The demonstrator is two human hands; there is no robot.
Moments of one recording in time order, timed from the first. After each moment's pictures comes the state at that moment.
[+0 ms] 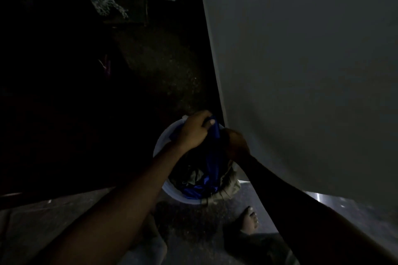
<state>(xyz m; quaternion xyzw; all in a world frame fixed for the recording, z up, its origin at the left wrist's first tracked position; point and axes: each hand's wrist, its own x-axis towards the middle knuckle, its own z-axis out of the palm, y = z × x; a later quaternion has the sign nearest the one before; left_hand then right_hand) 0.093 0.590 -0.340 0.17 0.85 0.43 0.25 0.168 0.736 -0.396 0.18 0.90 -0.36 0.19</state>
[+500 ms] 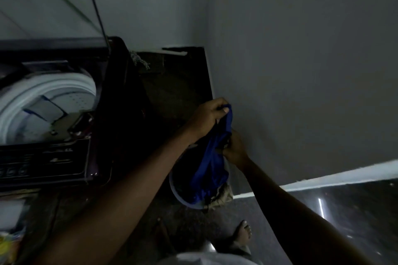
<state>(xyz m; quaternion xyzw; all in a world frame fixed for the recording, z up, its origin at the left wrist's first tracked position) 0.116 0.580 -0.002 0.22 0.70 0.62 0.29 0.191 0.707 -0.116 0.15 0.83 -0.54 0.03</state>
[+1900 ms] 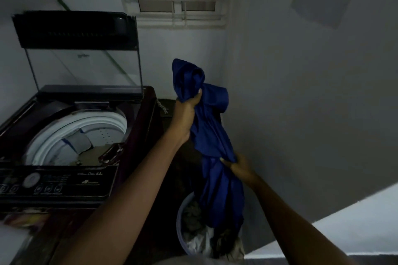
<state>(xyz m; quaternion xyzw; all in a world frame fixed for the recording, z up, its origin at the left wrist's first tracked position) 0.085 0.529 0.095 0.04 0.55 0.83 0.07 0.159 0.699 -0.061 0.11 0.79 -0.60 0.07</state>
